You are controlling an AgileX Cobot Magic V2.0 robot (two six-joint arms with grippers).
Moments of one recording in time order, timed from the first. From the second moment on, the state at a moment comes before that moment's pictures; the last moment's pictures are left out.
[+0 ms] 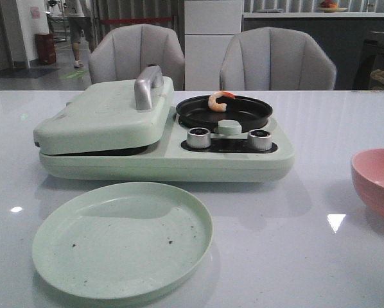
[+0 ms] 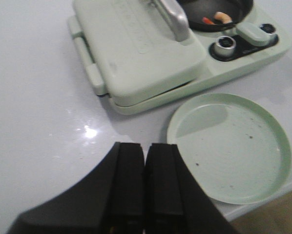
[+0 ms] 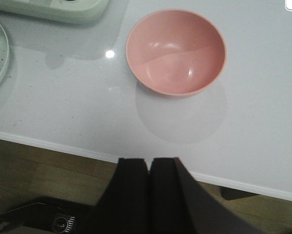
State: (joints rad) left arm -0.29 0.69 -0.78 -0.12 0.76 0.20; right arm 0.09 0.51 -0.69 0.01 1.04 -0.02
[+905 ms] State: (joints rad) left arm 0.00 0.00 0.00 0.04 0.13 -0.01; right arm 0.09 0.51 -0.69 0.01 1.04 -0.02
